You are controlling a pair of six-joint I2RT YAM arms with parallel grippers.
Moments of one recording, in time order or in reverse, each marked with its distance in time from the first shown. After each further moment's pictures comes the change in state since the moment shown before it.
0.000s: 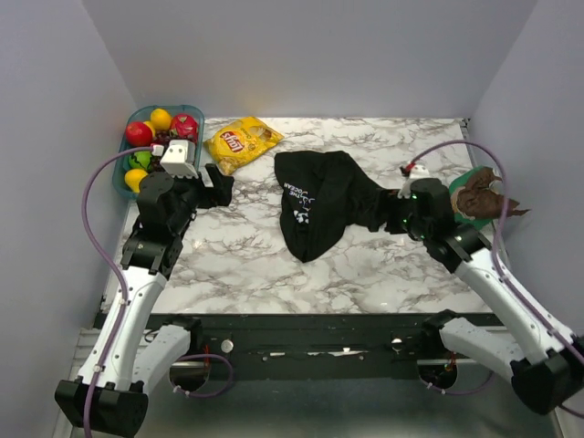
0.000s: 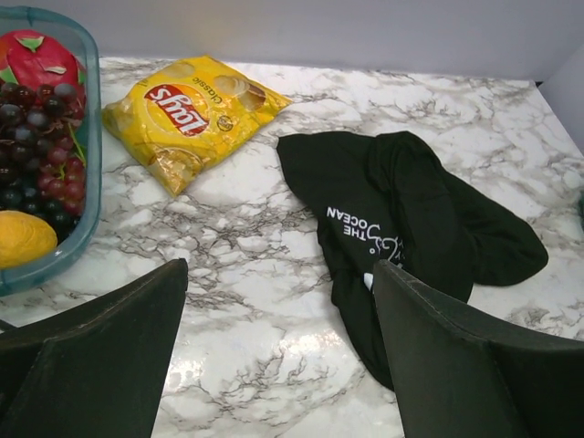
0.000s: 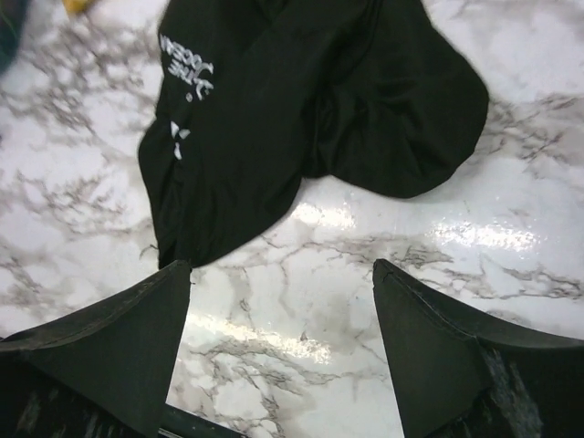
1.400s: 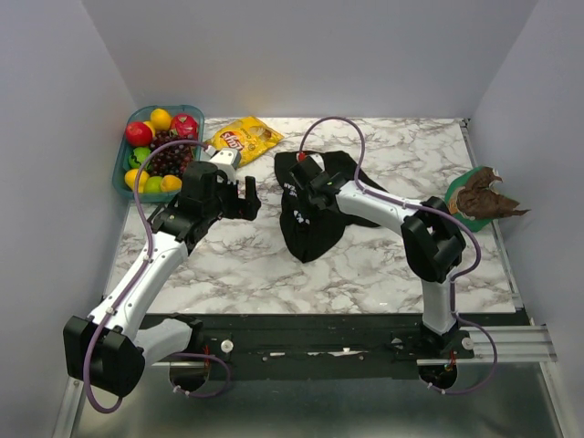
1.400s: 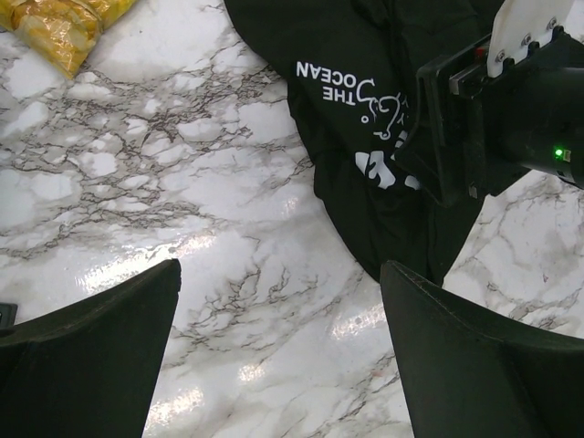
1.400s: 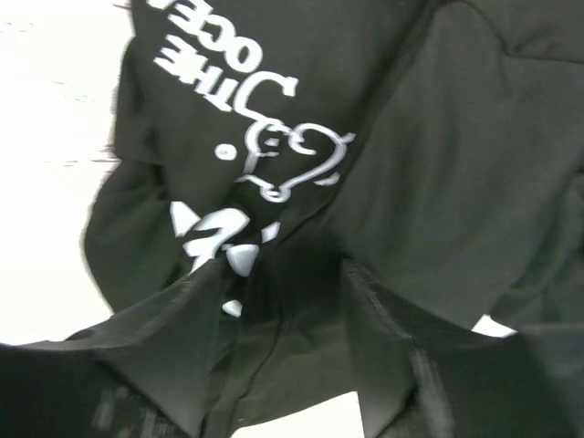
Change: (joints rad) left arm -0.165 0.264 0.038 -0.151 0.019 0.070; right arm 0.336 1.100 0.660 -0.035 0.294 0.043
